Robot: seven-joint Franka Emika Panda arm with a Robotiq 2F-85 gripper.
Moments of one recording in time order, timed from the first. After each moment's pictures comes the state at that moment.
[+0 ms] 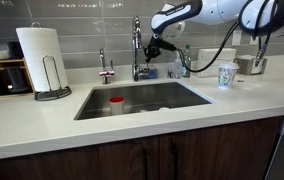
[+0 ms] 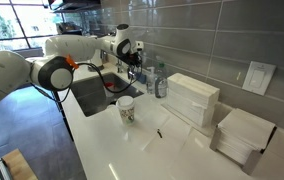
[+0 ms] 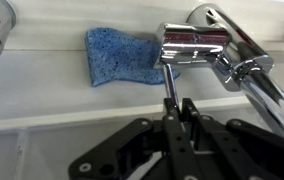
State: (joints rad) arm 0.06 1.11 0.02 -0.59 0.13 2.28 0.18
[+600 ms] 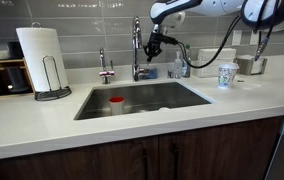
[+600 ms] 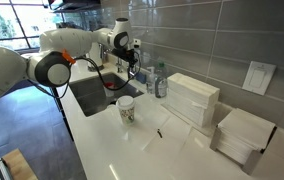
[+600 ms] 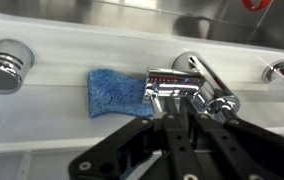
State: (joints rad) arm 0.07 1.06 0.03 -0.57 0.13 2.01 0.17
